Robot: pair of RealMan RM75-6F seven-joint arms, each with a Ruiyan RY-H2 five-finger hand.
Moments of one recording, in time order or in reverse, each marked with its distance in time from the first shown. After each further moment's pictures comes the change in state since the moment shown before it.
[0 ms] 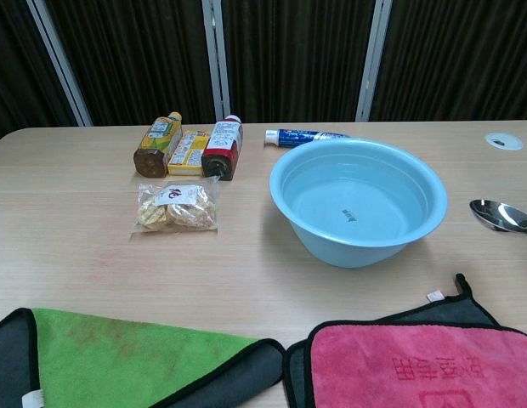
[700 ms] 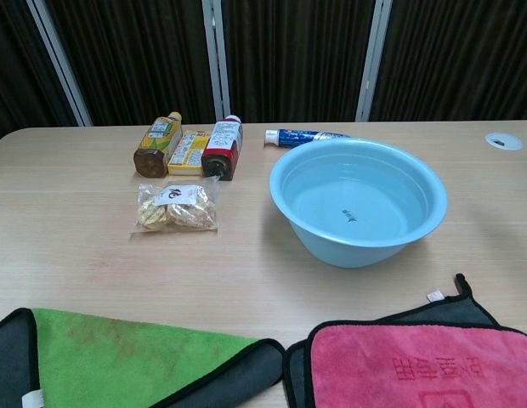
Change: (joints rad) left arm -0.008 -0.017 -0.004 -0.008 -0.011 -0.031 0.042; right arm -0.006 0.016 0.073 0.234 0.157 -0.101 0.420
